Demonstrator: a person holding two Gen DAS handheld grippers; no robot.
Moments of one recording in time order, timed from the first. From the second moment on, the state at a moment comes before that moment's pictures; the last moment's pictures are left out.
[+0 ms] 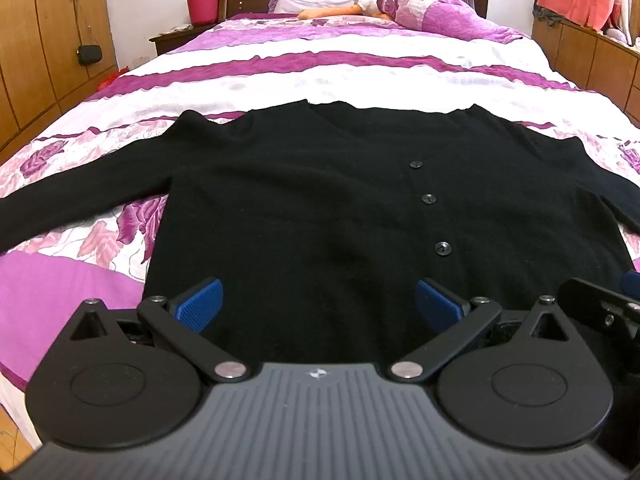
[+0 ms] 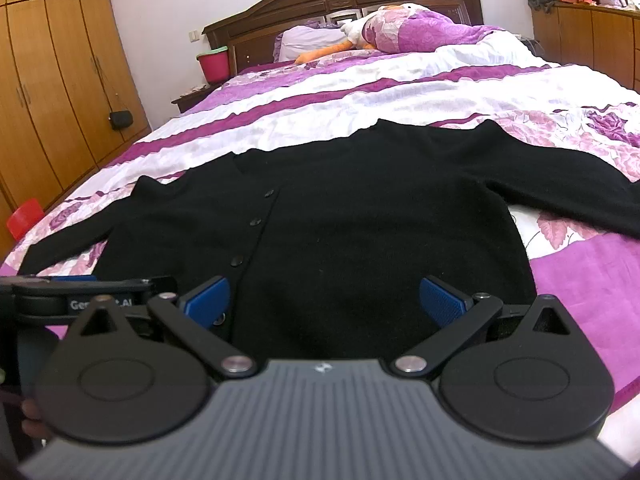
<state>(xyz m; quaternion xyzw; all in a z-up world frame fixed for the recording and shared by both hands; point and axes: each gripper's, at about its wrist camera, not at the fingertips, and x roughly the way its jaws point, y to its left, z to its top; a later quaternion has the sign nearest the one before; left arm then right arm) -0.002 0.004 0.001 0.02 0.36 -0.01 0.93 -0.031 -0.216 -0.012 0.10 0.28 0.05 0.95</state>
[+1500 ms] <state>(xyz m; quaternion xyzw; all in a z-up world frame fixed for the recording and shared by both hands) 0.052 -0.021 -0.002 0.00 0.40 -0.03 0.92 -0.008 -0.357 -0.032 0.23 0.27 -0.10 0.93</state>
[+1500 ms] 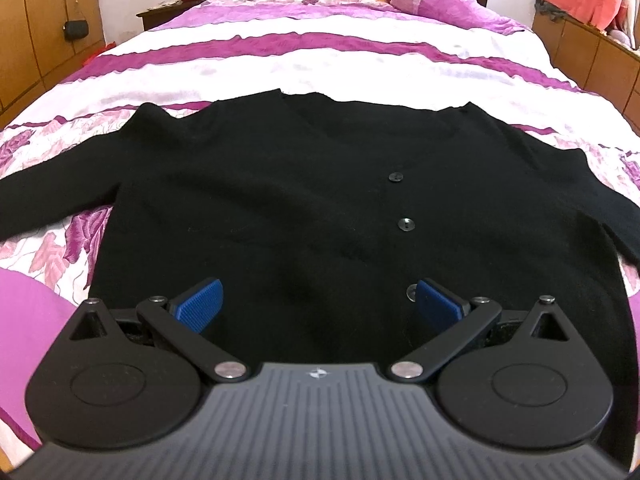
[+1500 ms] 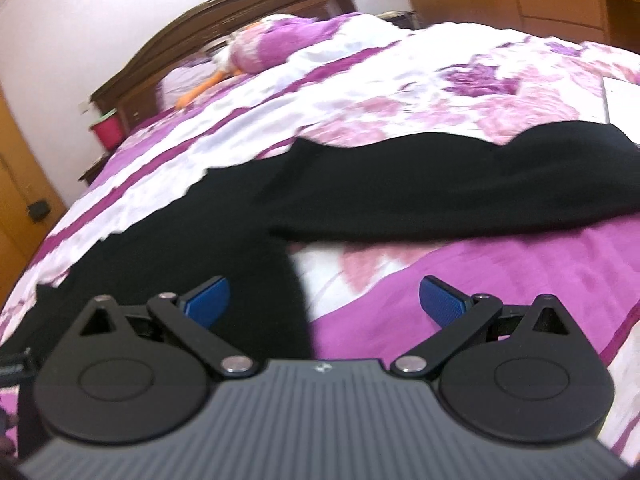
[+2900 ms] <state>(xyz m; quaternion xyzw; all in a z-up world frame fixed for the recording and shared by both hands) 0.085 -0.020 -0.043 0.04 0.38 -0.06 0.92 -0.015 -0.490 -0.076 0.41 0.11 -0.21 0.88</state>
